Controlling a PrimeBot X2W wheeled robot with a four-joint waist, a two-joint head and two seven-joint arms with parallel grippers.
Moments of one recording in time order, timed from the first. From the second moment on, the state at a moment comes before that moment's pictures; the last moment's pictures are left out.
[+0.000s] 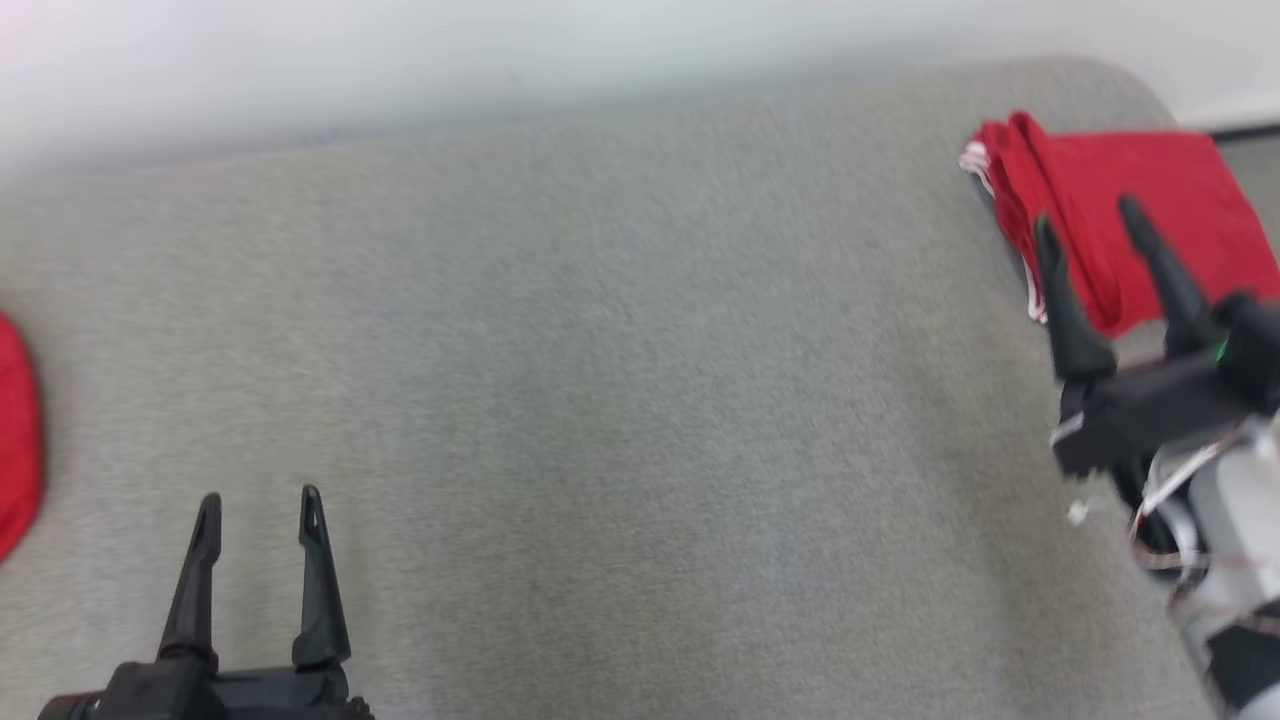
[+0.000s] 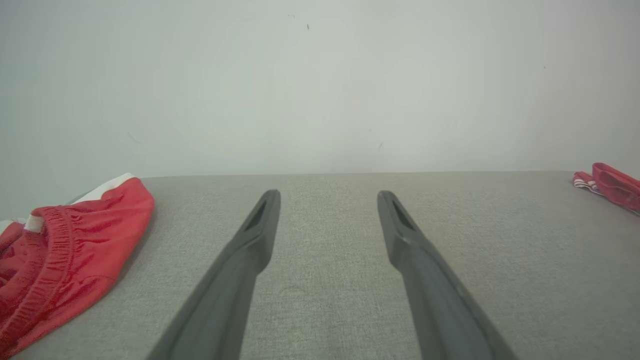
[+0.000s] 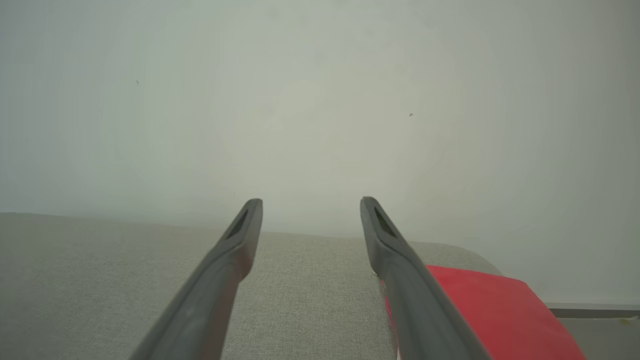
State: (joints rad) left arm 0.01 0.07 0.01 -0.10 -0.09 0.06 -0.26; right arm -0.60 -0.44 0.29 0.41 0.46 0.13 -0.26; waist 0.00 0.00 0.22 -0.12
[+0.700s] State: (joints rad) left arm 0.07 0.05 0.05 0.01 -0.10 0.02 -0.26; right arm -0.07 -0.23 0.13 0.17 0.39 0.13 -0.26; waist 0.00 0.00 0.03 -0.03
